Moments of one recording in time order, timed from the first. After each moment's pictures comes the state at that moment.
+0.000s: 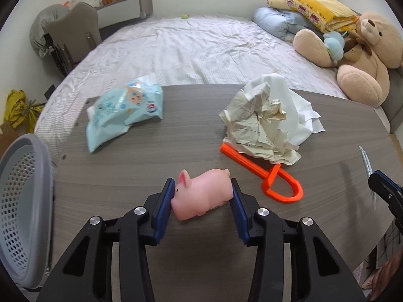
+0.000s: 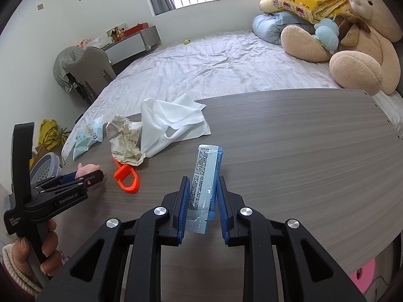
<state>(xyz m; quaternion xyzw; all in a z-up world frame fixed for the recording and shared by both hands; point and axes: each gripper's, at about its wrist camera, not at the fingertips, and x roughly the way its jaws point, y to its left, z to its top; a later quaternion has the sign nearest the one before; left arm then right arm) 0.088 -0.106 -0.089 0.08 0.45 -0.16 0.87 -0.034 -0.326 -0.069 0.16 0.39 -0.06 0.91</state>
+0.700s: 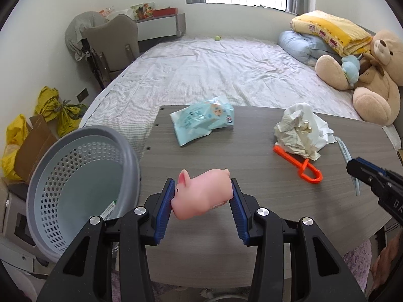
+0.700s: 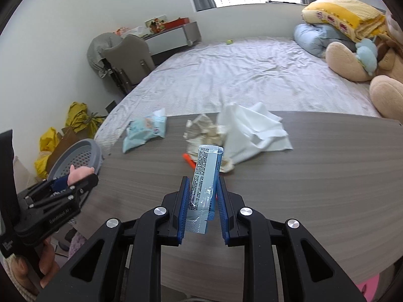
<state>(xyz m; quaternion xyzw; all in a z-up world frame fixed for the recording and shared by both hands) 0.048 -0.017 -0.039 0.07 0.41 -0.10 0.90 -0.005 -0.237 -0.036 0.13 0.38 0.04 0.91</state>
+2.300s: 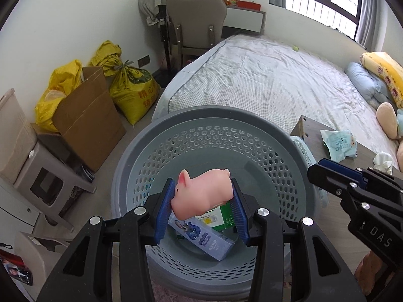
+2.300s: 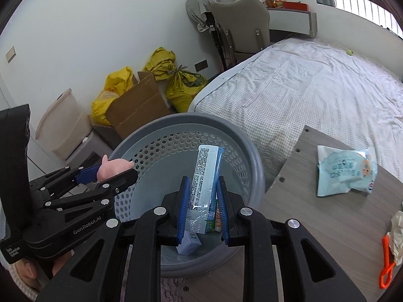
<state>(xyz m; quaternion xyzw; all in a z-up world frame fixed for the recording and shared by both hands) 0.091 0.205 -0.041 -0.02 0.43 0.04 0.90 0.116 0.040 -0.035 0.01 0.42 0.27 0.86</state>
